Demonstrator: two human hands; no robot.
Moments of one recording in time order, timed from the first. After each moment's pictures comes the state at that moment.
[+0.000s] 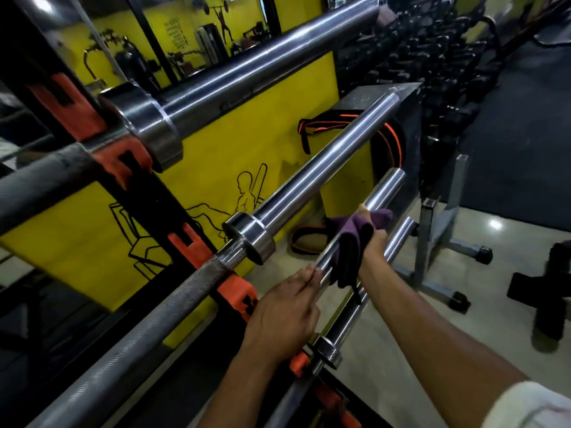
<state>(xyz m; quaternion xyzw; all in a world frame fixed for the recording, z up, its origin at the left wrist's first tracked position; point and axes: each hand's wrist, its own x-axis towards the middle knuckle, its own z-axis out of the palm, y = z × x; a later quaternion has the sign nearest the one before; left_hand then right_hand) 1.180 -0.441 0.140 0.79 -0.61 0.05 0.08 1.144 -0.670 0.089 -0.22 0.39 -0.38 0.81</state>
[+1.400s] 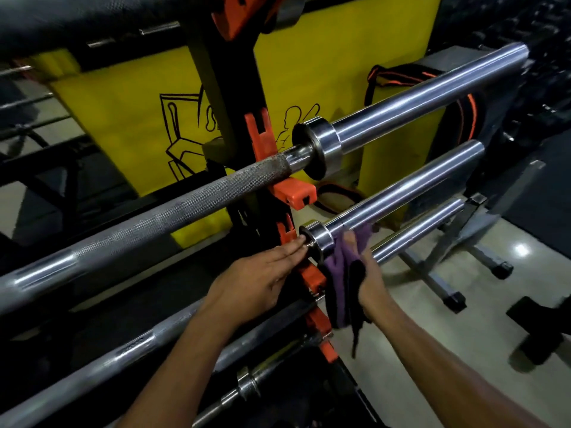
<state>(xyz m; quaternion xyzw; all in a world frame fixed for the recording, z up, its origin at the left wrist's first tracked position) 1.178 -0.327 0.117 0.81 -0.56 0.07 0.17 1.080 -0.530 0.039 -0.63 0.27 -0.15 0.71</state>
